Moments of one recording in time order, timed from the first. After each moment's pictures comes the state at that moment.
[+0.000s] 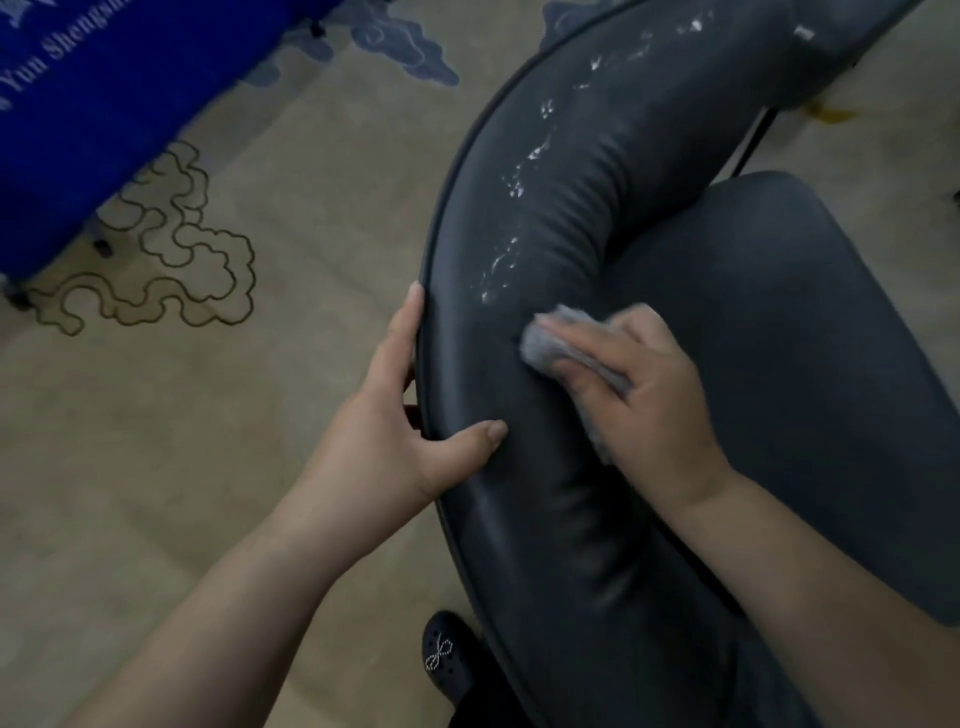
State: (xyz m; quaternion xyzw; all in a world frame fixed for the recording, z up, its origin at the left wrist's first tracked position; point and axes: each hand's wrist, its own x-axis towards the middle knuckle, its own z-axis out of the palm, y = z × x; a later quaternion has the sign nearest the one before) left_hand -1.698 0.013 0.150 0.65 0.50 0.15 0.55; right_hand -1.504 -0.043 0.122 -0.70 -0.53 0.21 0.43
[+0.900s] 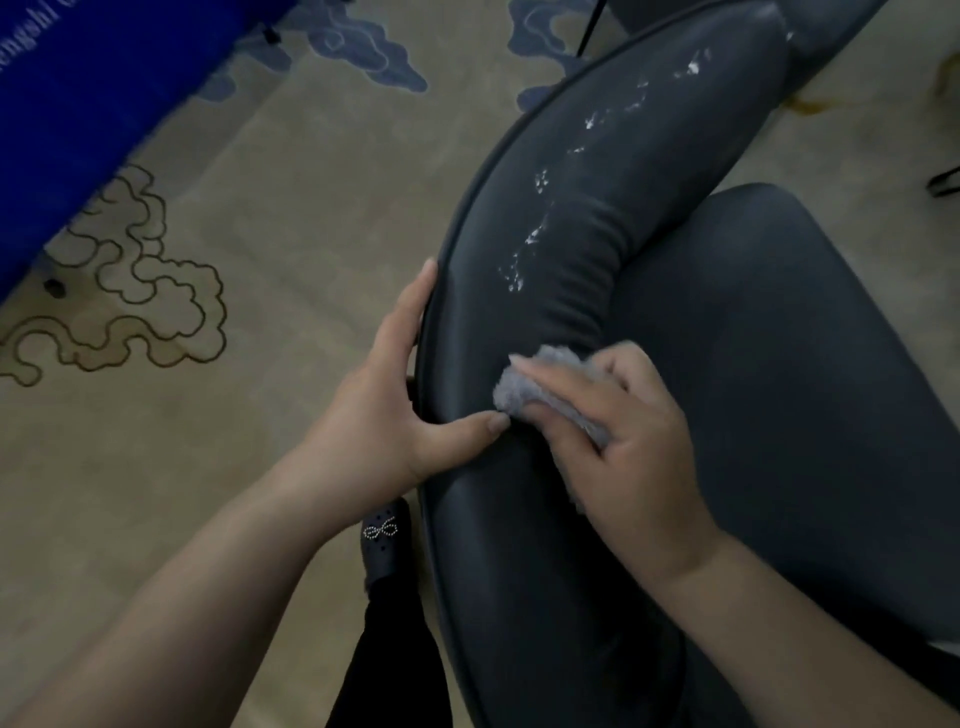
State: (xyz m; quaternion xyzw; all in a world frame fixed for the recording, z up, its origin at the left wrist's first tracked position) left_hand -1.662 0.113 0.150 0.70 0.42 0.11 0.56; right_hand -1.507 0.004 0.119 -0.71 -0.52 0.17 0.44
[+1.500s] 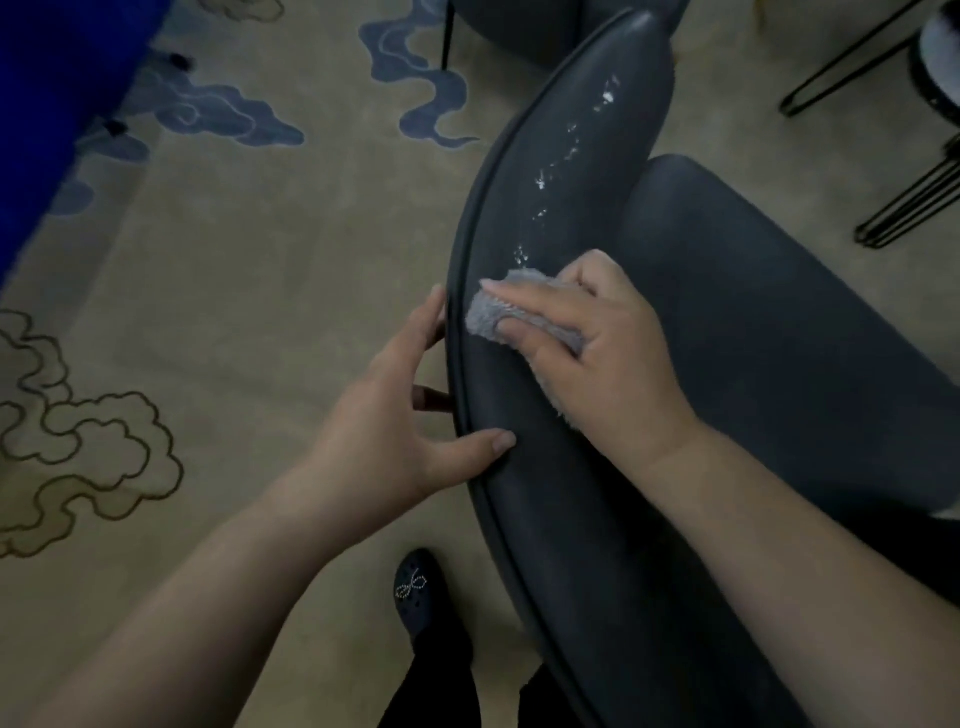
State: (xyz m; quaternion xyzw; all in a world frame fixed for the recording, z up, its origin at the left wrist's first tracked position) left_hand -1.647 0.214 0.148 0.76 0.29 0.01 0.58; right_hand -1.497 0.109 0.132 -0.79 -0.44 0.08 0.42
